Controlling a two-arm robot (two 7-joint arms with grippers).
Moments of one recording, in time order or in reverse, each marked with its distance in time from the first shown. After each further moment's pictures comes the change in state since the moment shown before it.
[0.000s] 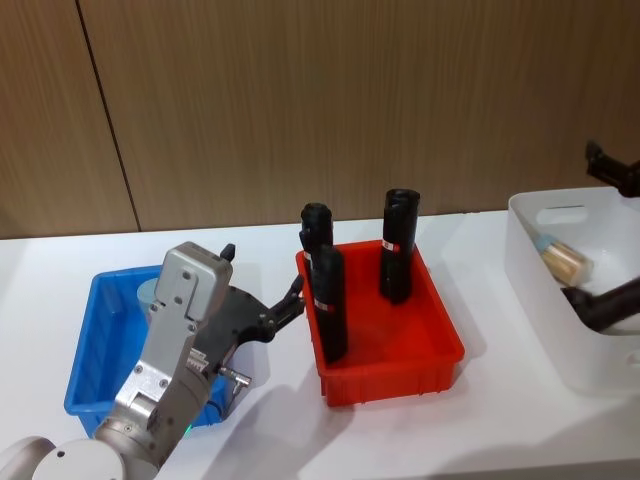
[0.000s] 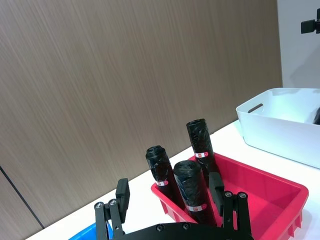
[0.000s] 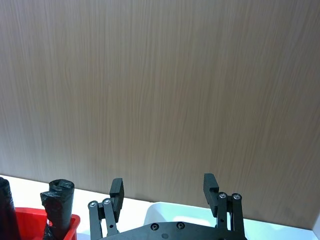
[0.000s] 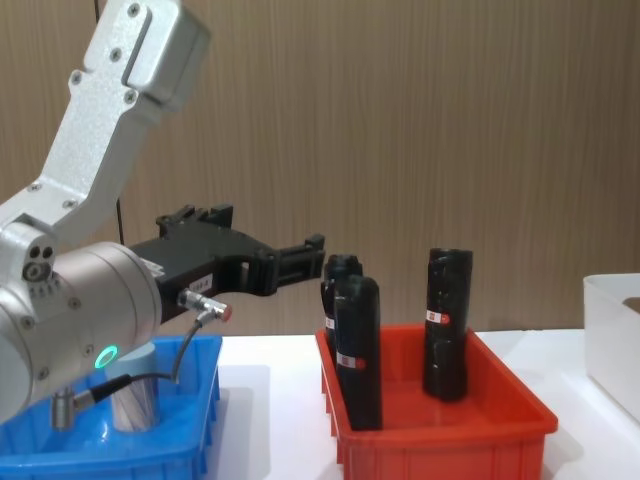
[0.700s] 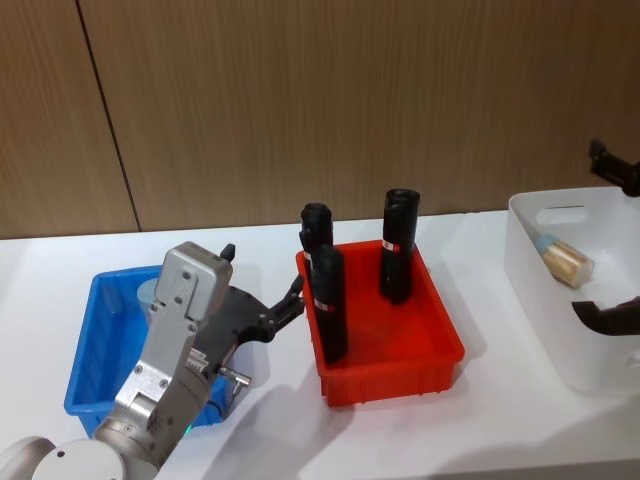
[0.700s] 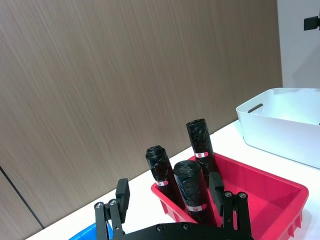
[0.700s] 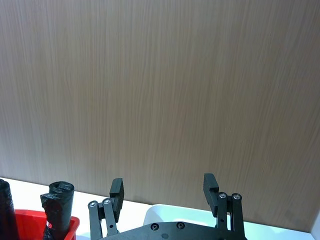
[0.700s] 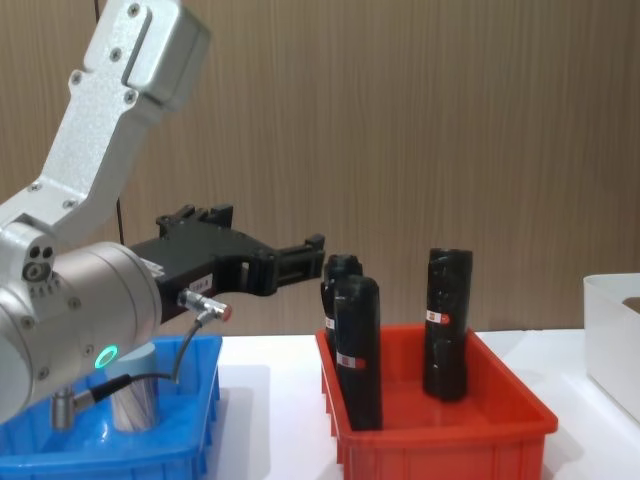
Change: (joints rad) left arm 0.000 0.000 0.000 0.000 0.000 0.000 0.000; right arm -0.014 0.005 0.007 -0.016 0.004 -0.013 -0.002
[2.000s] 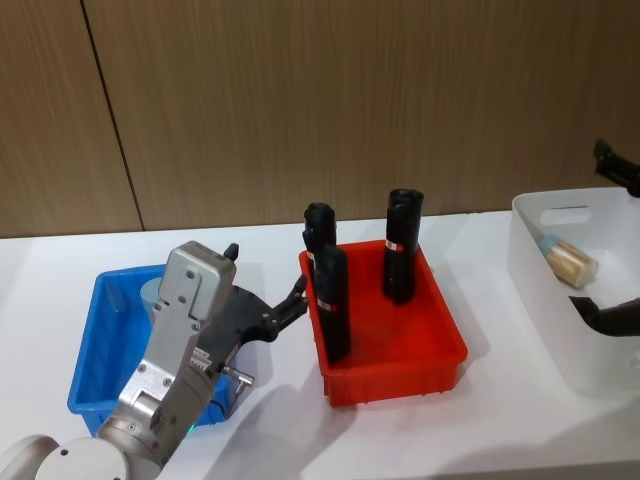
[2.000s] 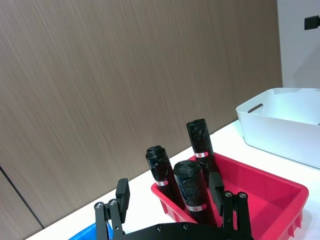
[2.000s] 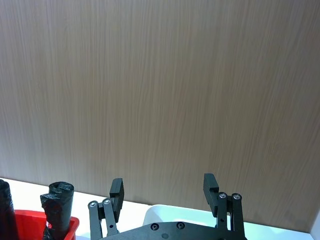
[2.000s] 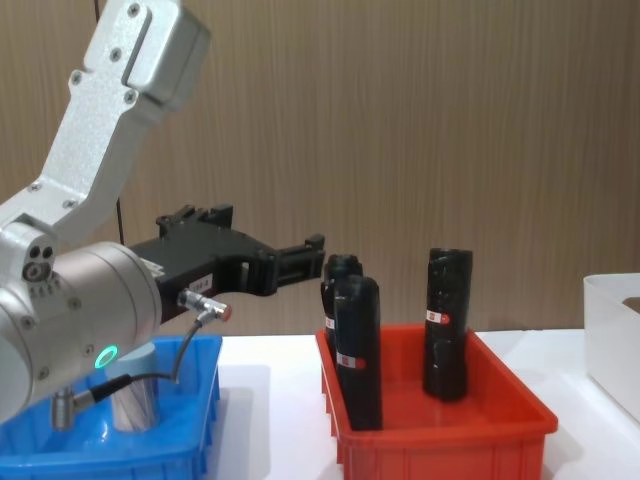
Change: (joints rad) left arm 0.000 0.000 0.000 0.000 0.000 0.000 0.000; right arm -0.003 0.001 0.001 -0.003 0.001 -0.002 -0.001
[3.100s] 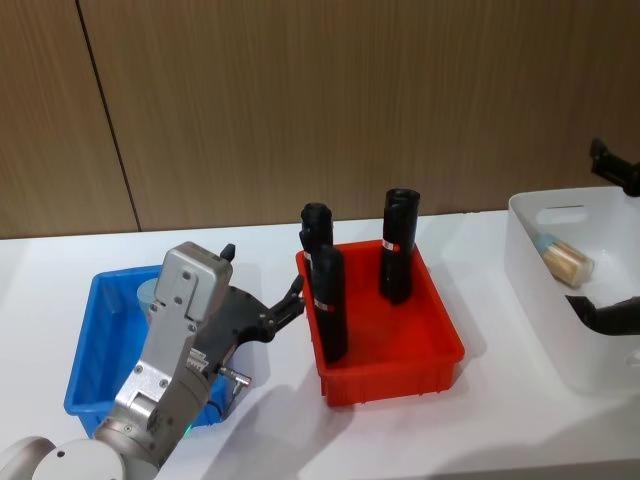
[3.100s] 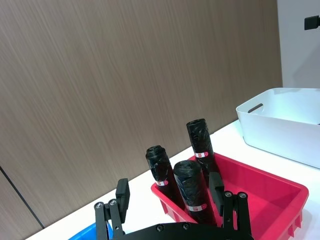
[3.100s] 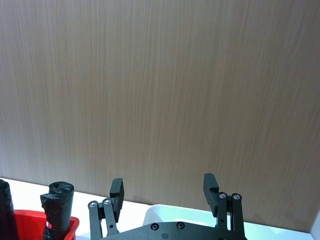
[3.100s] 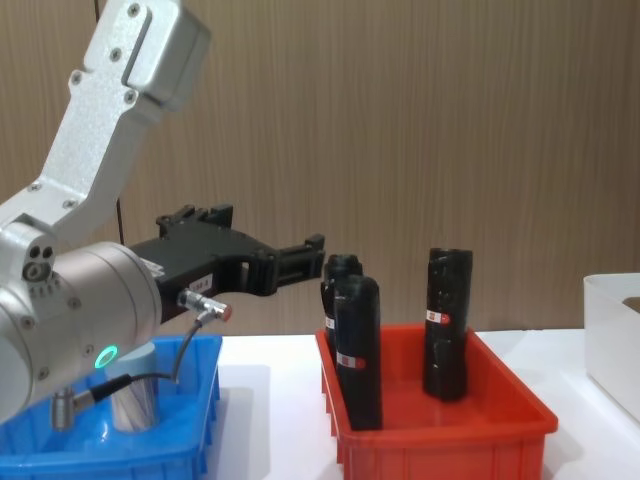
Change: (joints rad) left arm 0.000 0.000 0.000 0.000 0.000 0.000 0.000; right arm 0.000 0.000 0.000 0.000 0.000 0.000 0.000
